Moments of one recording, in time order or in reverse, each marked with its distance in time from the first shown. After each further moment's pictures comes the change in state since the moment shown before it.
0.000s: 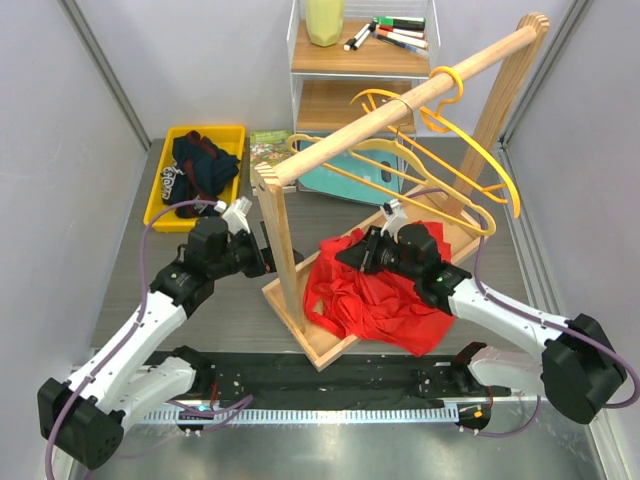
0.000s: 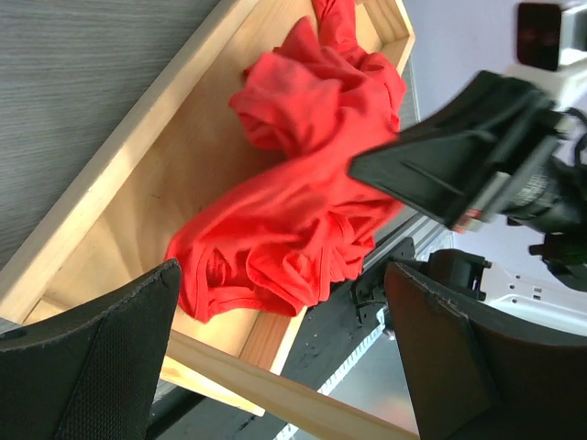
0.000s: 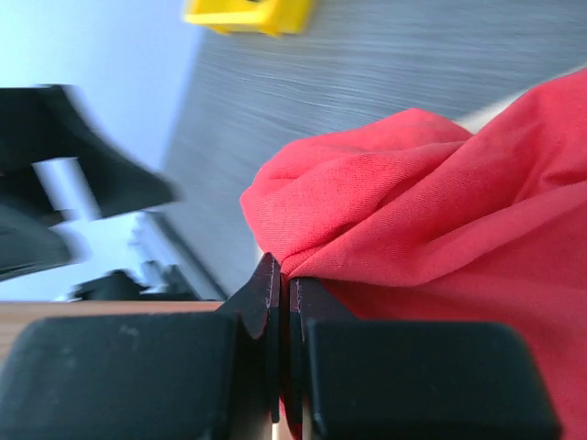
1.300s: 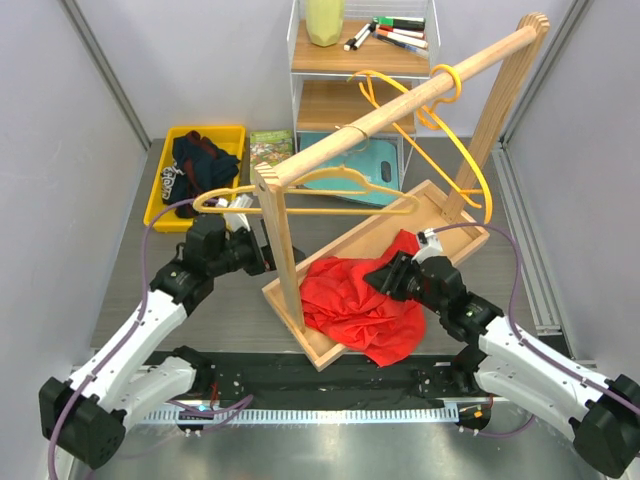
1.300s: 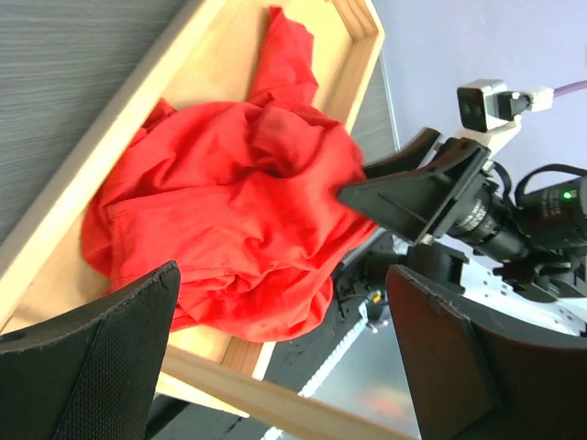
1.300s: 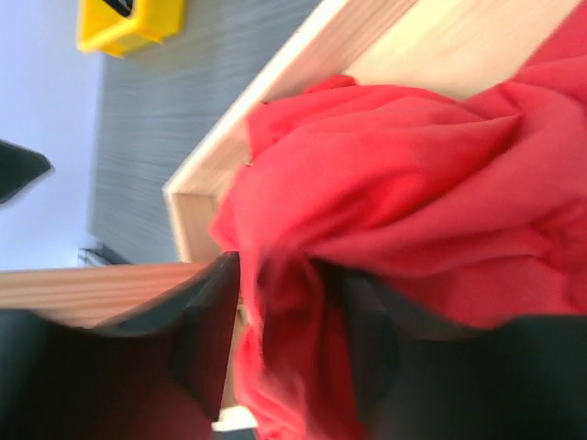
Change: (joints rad) left arm 0.014 0.002 0.002 0.026 0.058 -0.013; right arm 0.003 -0.398 -0.202 -0.251 0.193 0.103
